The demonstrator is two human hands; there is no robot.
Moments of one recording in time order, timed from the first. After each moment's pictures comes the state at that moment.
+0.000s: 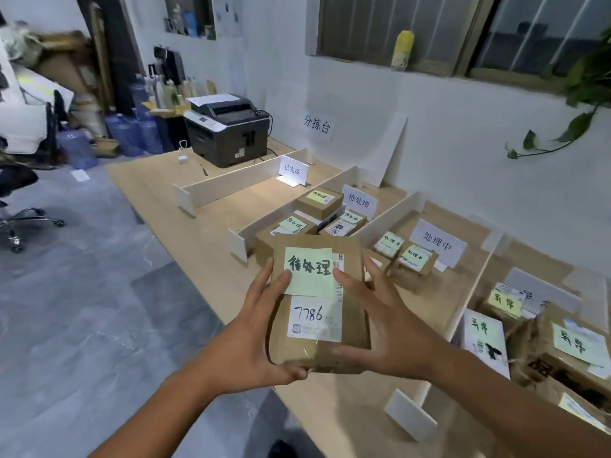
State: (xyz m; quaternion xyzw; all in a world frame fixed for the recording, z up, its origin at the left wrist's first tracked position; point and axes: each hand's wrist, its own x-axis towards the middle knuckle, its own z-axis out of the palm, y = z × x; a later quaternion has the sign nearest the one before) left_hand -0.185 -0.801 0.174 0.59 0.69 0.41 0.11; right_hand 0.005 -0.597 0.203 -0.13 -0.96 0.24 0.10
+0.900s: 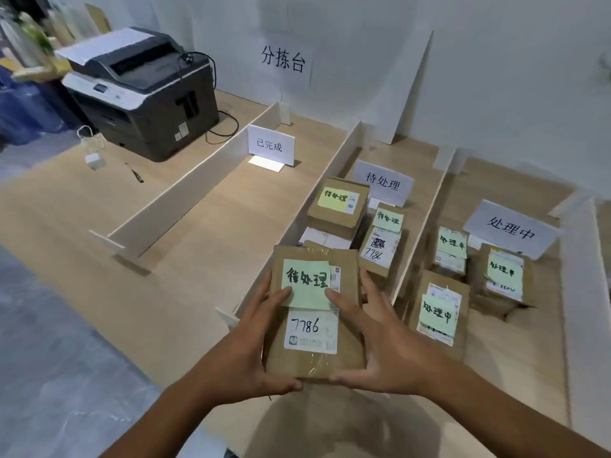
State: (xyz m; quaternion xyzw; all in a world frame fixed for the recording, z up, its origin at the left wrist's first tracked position) left_hand -0.571 -0.588 0.082 0.63 0.65 0.33 0.26; right_hand -0.334 -0.433 0.097 -0.24 -0.92 0.31 0.03
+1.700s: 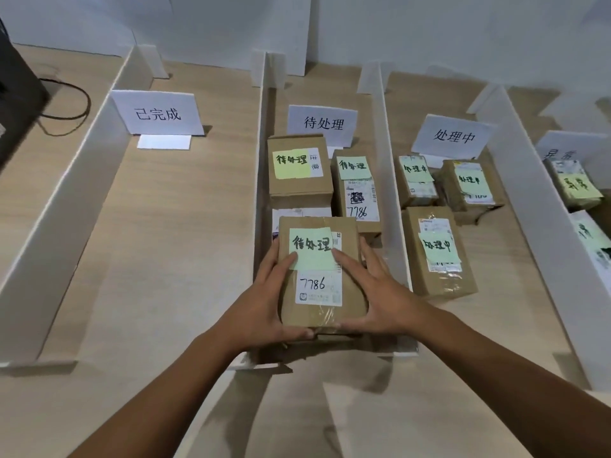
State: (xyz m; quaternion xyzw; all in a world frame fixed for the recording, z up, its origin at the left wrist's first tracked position) left_hand -0.700 -0.439 -0.030 0.75 0.51 0.18 0.39; right_hand -0.430 -0.409 -0.004 -0.53 -0.77 0.34 -0.02
